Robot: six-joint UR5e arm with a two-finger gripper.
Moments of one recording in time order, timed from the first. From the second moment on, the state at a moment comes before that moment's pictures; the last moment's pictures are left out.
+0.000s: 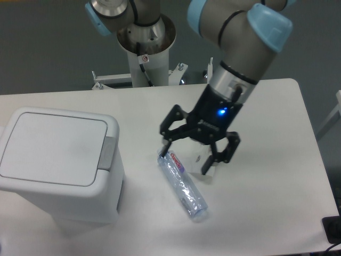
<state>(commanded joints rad) 2.50 -1.86 -1.40 -1.23 0.83 0.61</state>
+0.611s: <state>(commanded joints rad) 2.42 -1.84 -1.43 -1.20 0.84 0.54</state>
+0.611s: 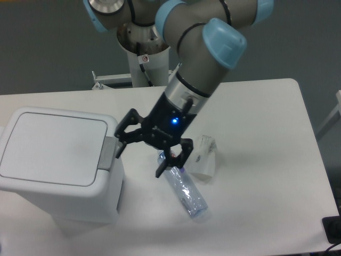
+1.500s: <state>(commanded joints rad) 2.40 -1.84 -1.48 -1.17 0.90 0.54</state>
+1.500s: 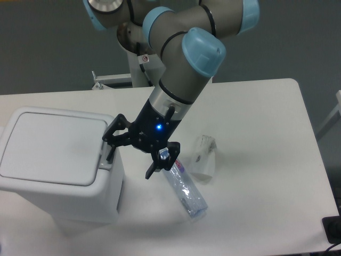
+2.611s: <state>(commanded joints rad) 2.54 -1.92 -1.32 -1.16 1.03 0.63</state>
